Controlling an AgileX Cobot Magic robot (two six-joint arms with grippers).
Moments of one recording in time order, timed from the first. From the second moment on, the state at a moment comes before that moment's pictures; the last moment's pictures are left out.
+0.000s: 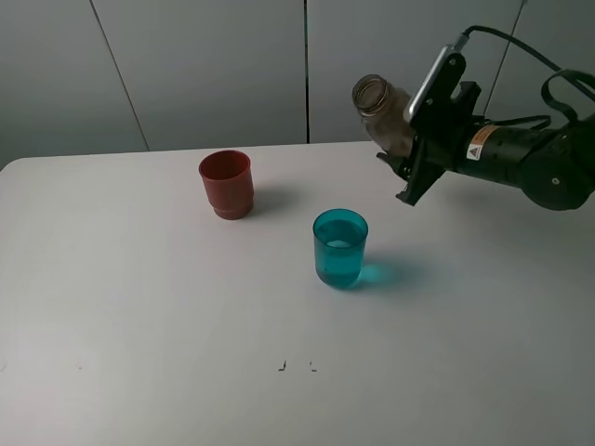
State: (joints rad) left arm 0.00 0.00 -0.51 0.02 1.09 0.00; right arm 0.19 1.87 -0.74 -0.44 -0.69 -0.45
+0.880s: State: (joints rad) left arm 0.00 0.00 -0.51 0.02 1.09 0.00; right arm 0.04 2.04 -0.91 -0.46 -0.76 0.17
